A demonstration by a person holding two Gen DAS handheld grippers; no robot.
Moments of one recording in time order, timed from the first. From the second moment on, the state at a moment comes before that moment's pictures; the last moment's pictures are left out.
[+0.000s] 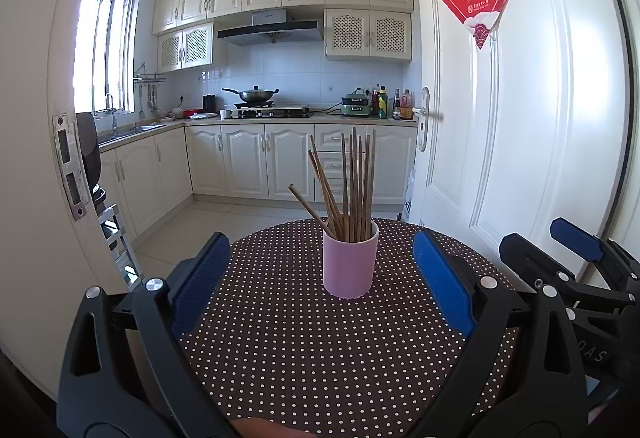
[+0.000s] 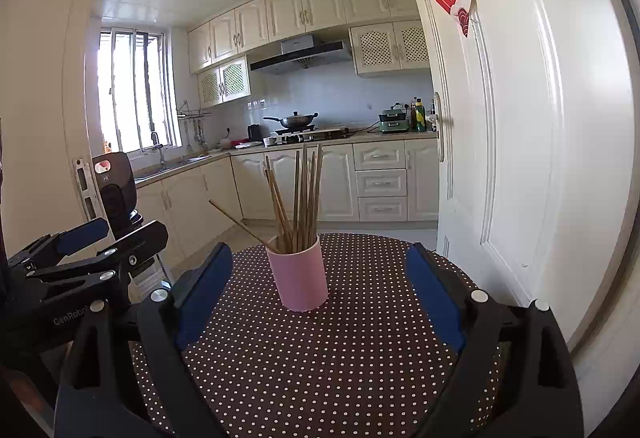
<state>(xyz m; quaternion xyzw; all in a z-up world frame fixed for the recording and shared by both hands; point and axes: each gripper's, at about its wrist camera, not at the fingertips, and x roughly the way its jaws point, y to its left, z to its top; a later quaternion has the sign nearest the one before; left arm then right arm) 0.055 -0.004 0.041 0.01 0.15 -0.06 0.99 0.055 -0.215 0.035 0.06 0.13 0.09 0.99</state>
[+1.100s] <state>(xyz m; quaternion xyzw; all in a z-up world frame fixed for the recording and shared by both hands) 0.053 -0.004 0.041 0.01 0.15 -0.06 0.99 0.056 -0.217 0.036 0.06 0.13 0.09 0.99</state>
